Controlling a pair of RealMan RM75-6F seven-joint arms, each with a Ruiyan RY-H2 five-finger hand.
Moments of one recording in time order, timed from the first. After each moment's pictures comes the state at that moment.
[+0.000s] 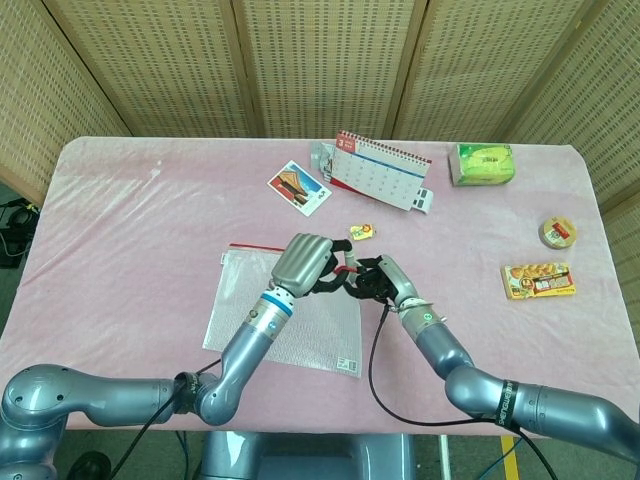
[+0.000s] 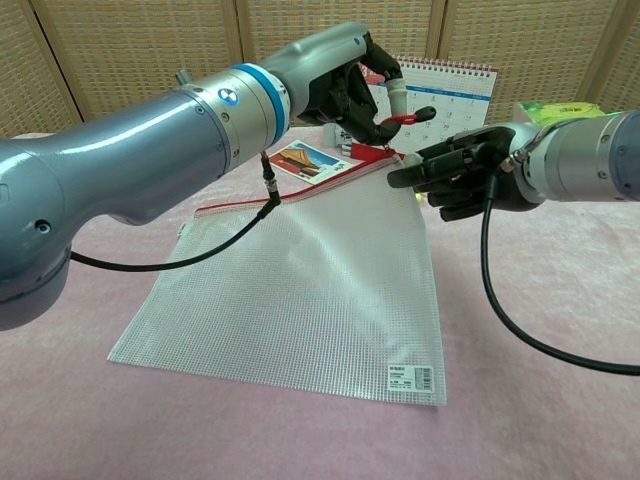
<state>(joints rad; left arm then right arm) -1.05 -1.80 -0.41 -1.53 0.90 1.06 0.33 0.84 -1.41 0.39 -1.74 -0.38 0.73 0.30</state>
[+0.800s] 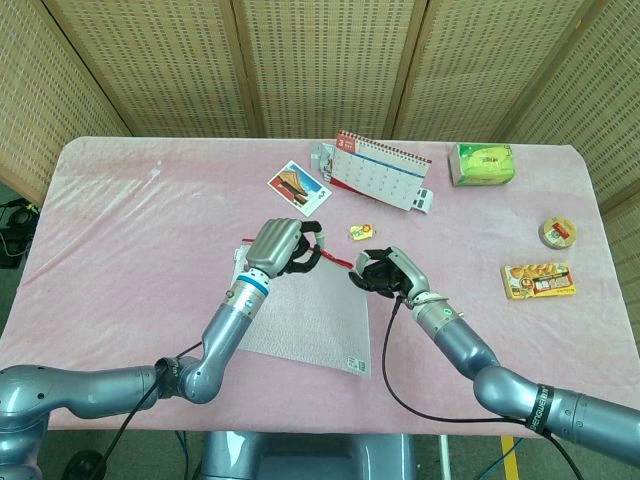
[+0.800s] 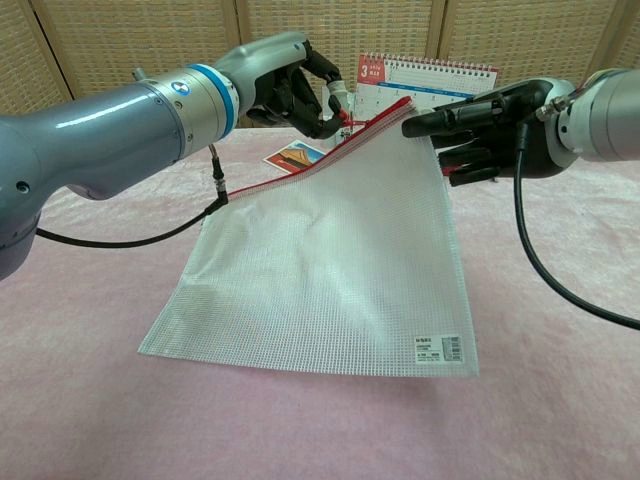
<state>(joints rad) -1.01 -1.73 -0.42 -1.46 0.85 0.98 0.23 0.73 -1.30 0.50 -1.79 -0.51 0.57 0.49</state>
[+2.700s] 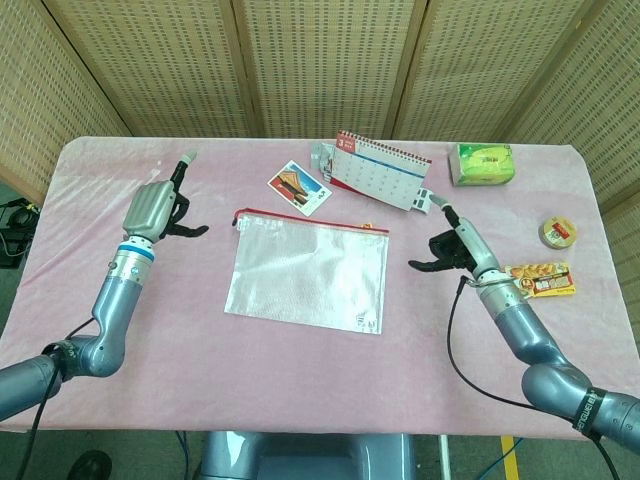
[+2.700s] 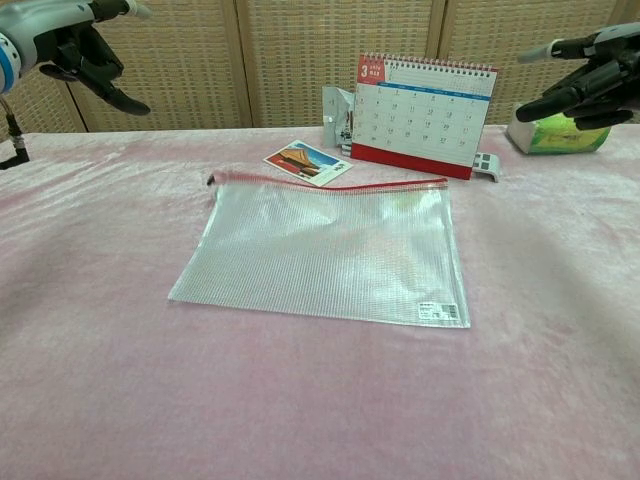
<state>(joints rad) -0.79 -1.40 -0.35 -1.37 0.96 0.96 0.02 0.63 -1.17 0.45 -1.66 -0.83 0.67 0.45</state>
